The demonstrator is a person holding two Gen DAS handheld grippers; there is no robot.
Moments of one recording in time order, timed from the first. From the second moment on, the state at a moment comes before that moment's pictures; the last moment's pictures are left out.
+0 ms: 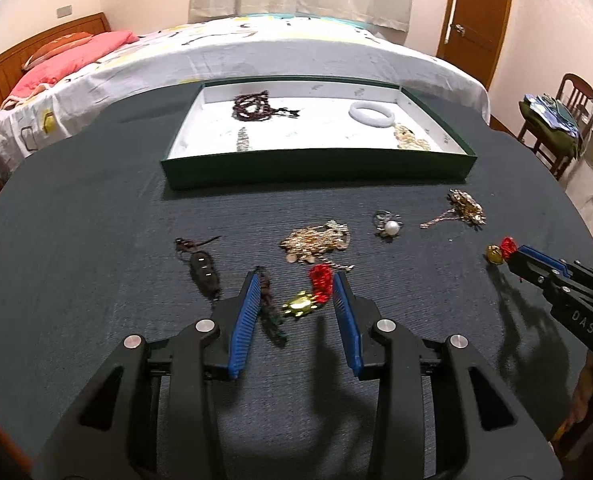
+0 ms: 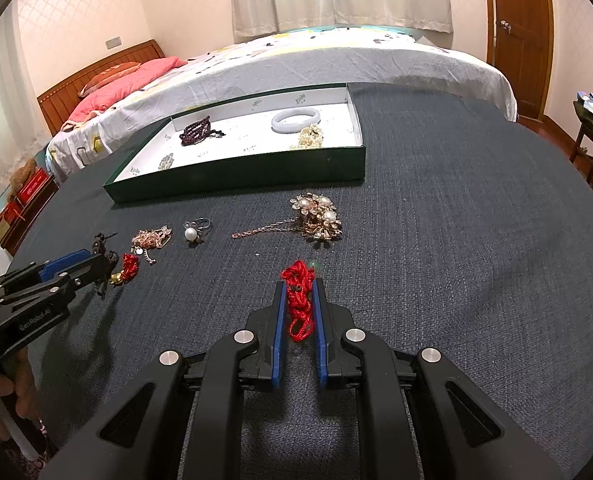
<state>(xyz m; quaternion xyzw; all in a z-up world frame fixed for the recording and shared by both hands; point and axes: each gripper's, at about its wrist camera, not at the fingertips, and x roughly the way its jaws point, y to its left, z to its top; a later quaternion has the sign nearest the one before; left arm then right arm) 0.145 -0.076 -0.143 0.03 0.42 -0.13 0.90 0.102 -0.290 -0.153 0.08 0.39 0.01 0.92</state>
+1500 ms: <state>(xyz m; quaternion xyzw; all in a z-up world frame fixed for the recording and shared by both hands) 0.142 -0.084 -0.125 0.03 0.39 -0.15 0.91 0.097 -0.289 -0.136 0.08 0.37 0.02 0.93</state>
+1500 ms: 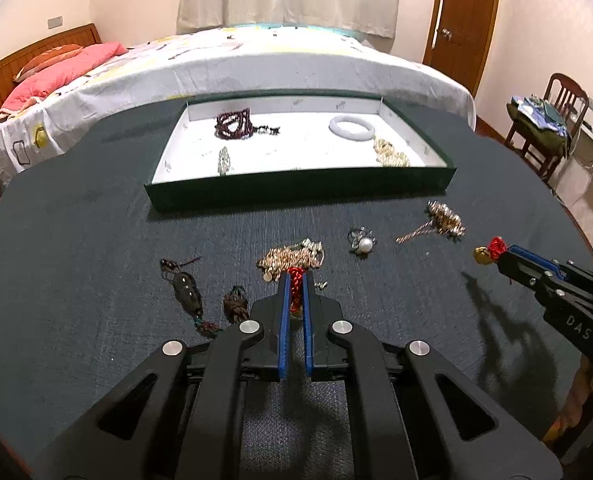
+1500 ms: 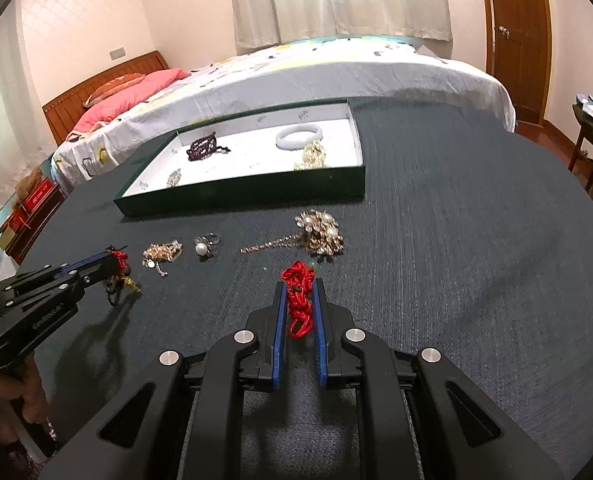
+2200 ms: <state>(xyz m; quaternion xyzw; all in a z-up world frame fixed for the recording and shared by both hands) 0.188 -0.088 -0.068 0.00 0.33 -0.17 0.93 0.144 -0.261 -0.069 0.05 0.30 0.06 0.95</state>
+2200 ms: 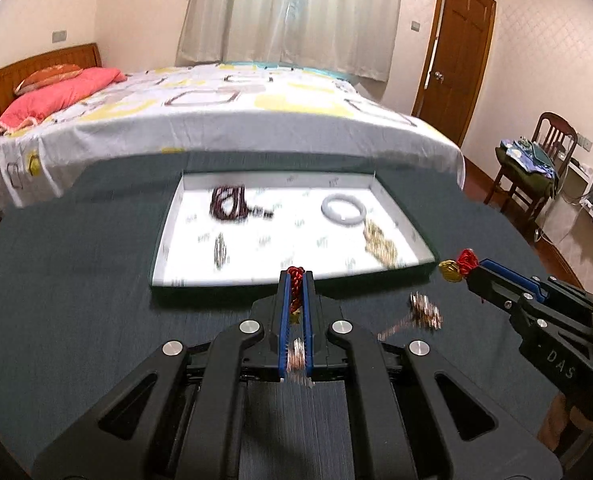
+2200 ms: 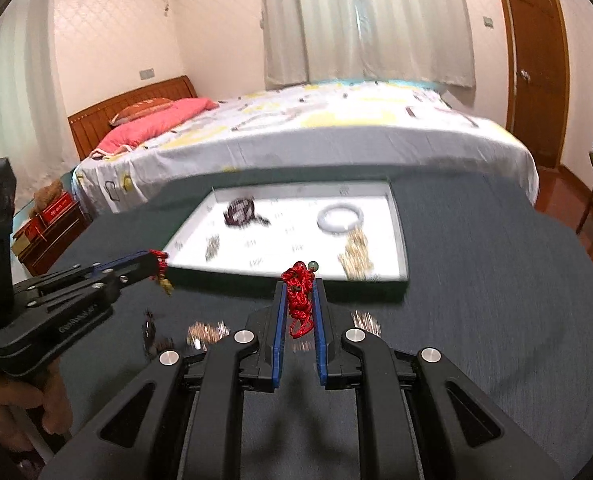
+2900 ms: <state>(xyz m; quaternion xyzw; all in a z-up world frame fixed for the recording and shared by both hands) 0.322 -0.119 -0.125 0.01 0.40 -0.15 0.90 0.283 -0.252 -0.116 0.04 0.35 0.06 0.94</state>
